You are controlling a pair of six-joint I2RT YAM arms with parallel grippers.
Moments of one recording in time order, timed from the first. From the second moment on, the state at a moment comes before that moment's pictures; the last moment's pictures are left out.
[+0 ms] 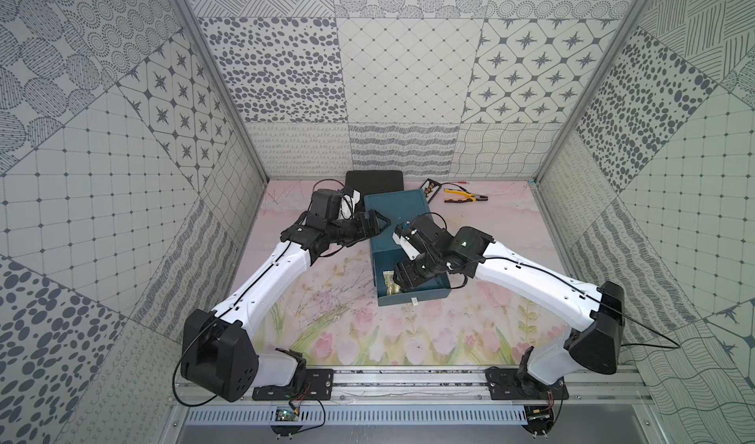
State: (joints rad) left arm -0.32 1.37 1.16 -0.41 0.52 -0.64; right arm 0.97 1.57 1.50 -0.99 -0.04 0.42
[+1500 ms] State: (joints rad) left arm -0.31 1.32 1.17 -0.42 0.52 -0.65; right arm 0.98 1.45 1.50 -0.90 0.10 0.37
